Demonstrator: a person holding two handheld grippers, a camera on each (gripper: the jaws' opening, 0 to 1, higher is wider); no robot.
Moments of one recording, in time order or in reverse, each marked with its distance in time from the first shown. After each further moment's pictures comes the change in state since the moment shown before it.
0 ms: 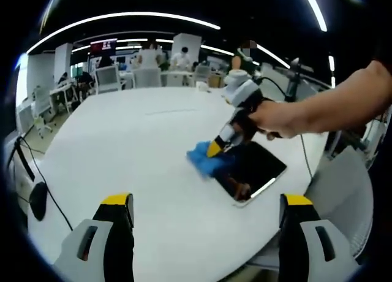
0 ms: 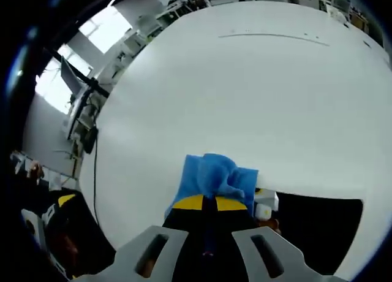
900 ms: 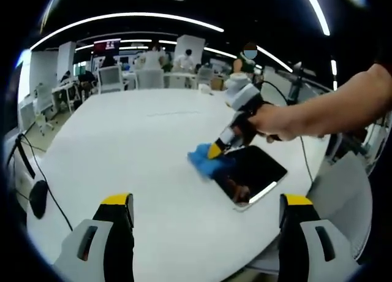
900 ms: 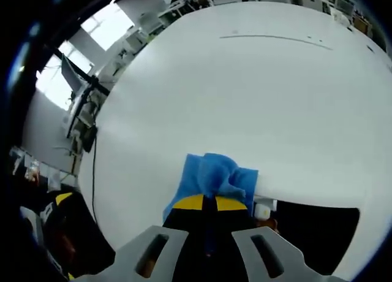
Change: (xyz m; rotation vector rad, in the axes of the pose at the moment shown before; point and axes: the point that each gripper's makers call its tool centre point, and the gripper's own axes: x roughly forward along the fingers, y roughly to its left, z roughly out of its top) left arm 0.001 0.001 0.006 -0.020 -0.018 0.010; right arm -0.004 -0.001 0.002 -0.025 0.008 -0.002
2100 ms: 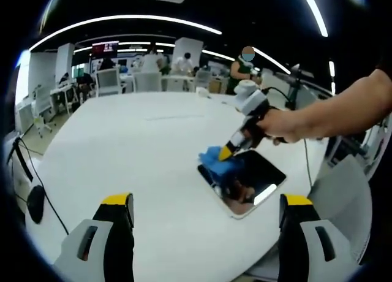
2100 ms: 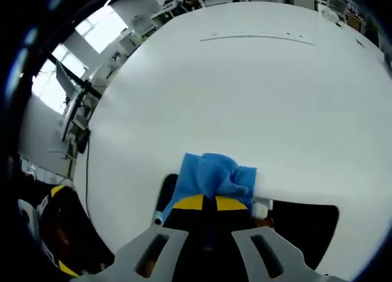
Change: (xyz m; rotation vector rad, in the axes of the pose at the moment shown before) left arm 0.009 -0.007 0.006 0.005 -0.011 -0.013; right arm -0.016 -0.043 -0.008 0.024 -0.001 -0.042
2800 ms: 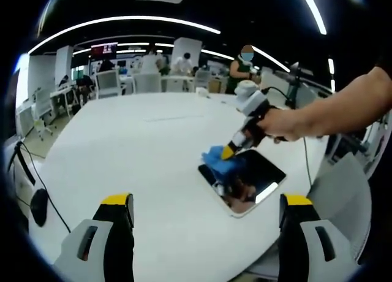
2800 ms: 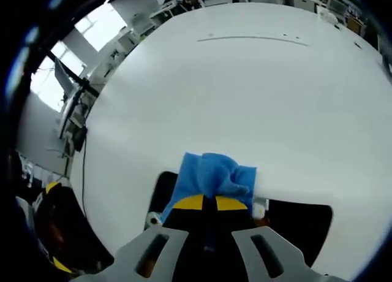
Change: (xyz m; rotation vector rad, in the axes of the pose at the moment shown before) left arm -0.006 -0.001 0.006 0.018 -0.003 0.002; right arm -0.003 -0.005 -0.002 -0.010 -0.012 -0.024
